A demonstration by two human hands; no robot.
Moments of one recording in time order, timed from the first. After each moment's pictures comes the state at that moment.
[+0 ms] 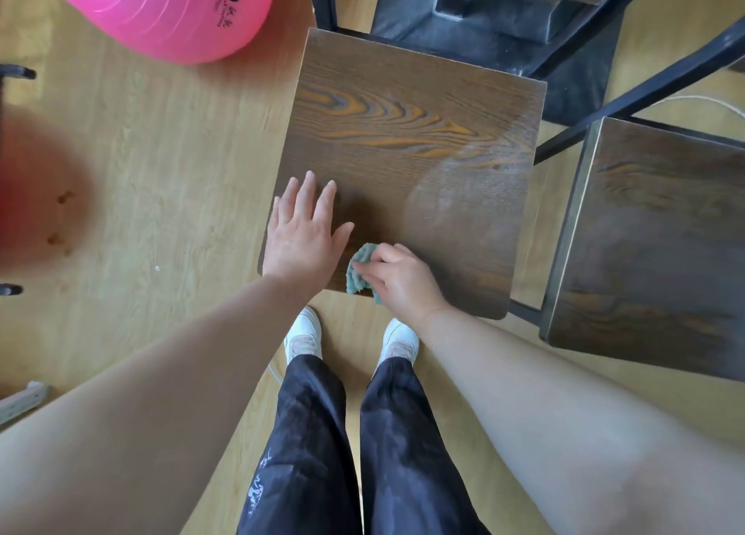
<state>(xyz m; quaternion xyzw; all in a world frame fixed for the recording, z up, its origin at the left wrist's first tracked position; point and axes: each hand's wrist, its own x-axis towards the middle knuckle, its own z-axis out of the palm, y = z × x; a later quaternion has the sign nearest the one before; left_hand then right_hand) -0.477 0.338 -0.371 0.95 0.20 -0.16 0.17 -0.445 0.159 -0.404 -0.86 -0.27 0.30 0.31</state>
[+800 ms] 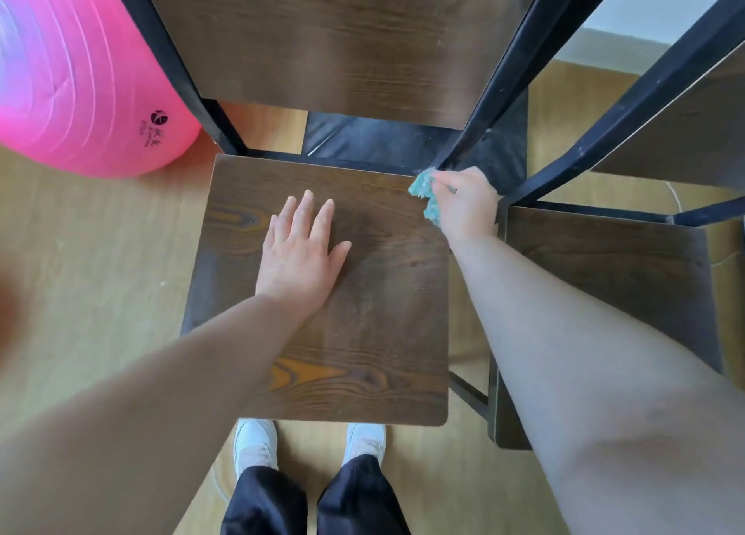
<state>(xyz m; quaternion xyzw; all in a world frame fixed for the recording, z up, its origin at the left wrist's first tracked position) -0.314 0.292 -0.368 0.97 0.14 -0.13 0.16 -0.163 0.105 -0.374 -0.94 0.04 0.08 0.34</state>
